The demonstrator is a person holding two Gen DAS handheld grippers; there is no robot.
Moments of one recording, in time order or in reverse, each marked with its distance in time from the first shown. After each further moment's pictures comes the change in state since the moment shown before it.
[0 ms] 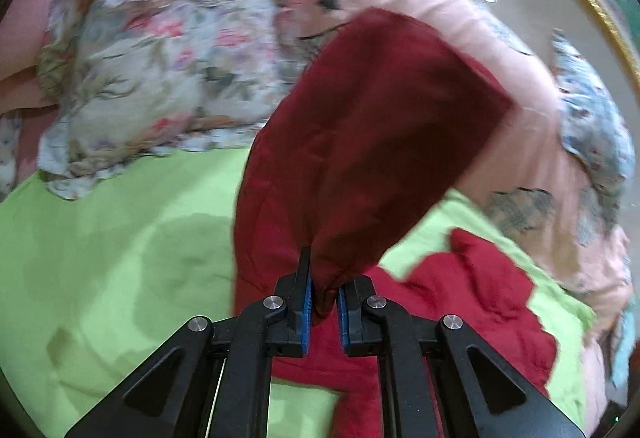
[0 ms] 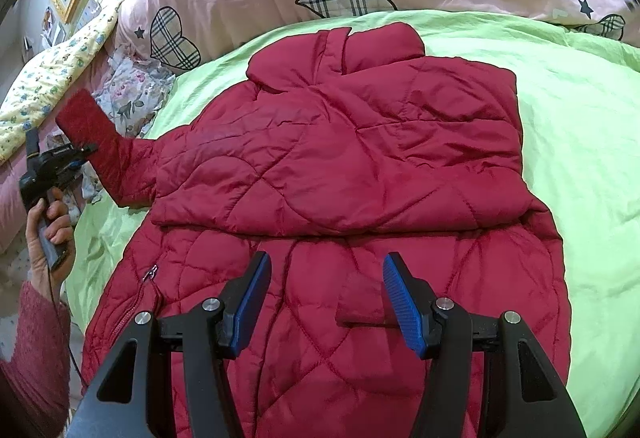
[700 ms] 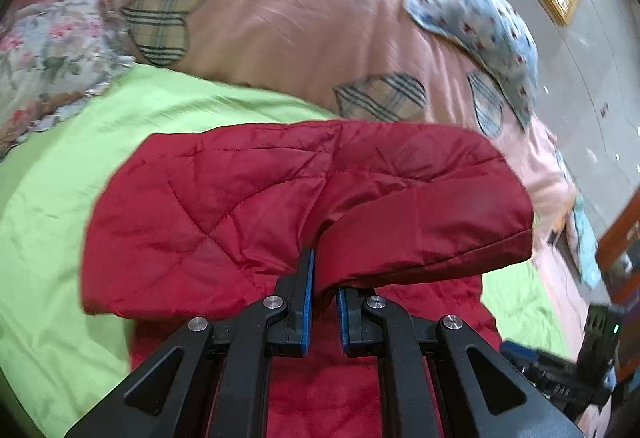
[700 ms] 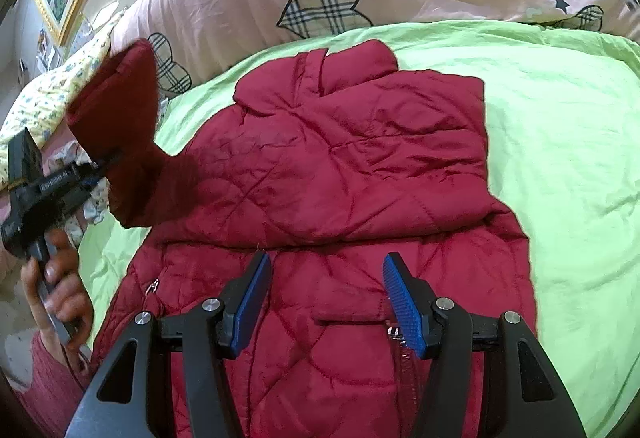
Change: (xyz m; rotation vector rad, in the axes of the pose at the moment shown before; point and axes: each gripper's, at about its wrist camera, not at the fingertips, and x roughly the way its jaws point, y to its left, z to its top) left arm 0.004 -0.132 -0.080 0.256 0.172 -0.249; right arm -0.028 -0.023 0.002 0.064 -0.057 -0.001
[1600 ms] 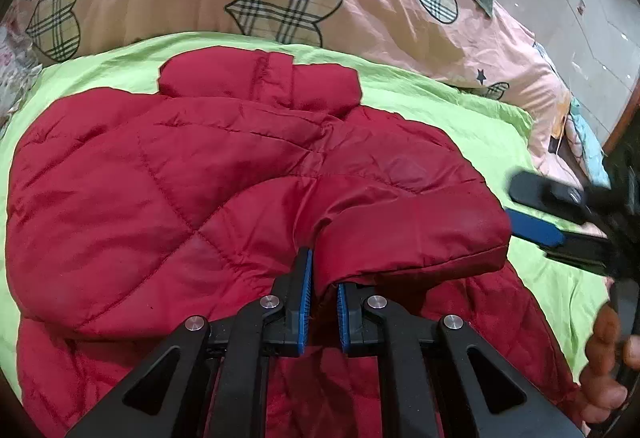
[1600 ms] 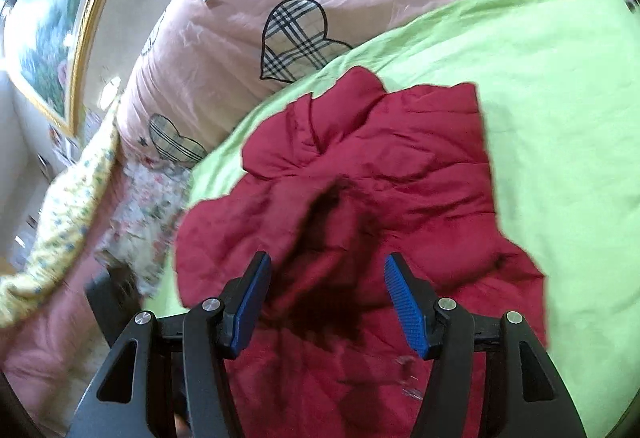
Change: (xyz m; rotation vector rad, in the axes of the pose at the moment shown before) left arm 0.111 -0.102 -0.047 0.223 0.168 0.005; right arm 0.014 -0.047 0.048 0.285 -0.037 0.244
